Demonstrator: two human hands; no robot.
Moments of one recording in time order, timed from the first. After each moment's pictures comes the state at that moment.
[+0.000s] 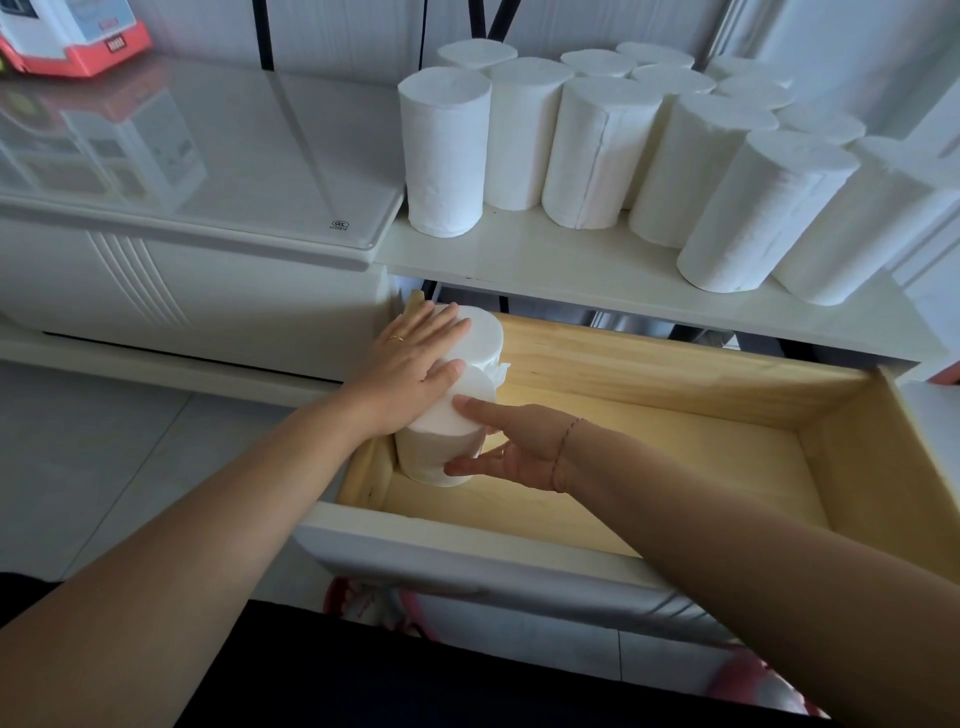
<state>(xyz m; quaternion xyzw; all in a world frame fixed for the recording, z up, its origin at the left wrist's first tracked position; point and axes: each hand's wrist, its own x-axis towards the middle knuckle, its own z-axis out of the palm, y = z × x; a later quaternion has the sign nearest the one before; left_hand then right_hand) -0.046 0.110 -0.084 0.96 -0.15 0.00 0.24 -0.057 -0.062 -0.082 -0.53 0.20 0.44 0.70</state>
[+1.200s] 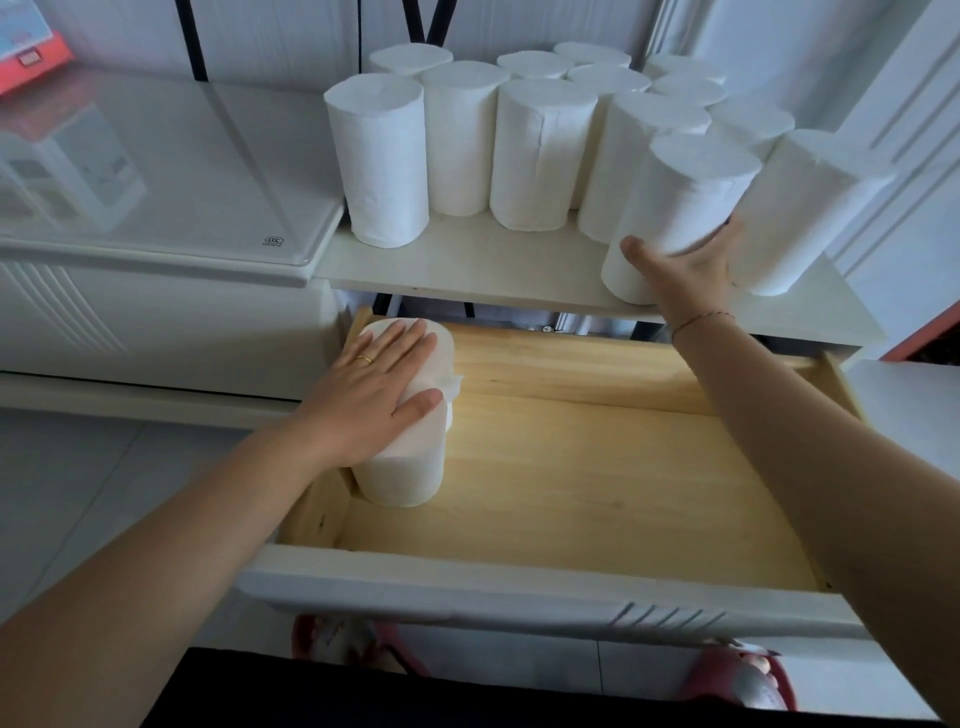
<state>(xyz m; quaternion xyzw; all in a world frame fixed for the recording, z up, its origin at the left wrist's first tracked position) -0.045 0.096 -0.086 0.98 -0.18 -0.01 0.07 0.058 -0.210 -0.021 -0.78 0.08 -0.22 0.58</state>
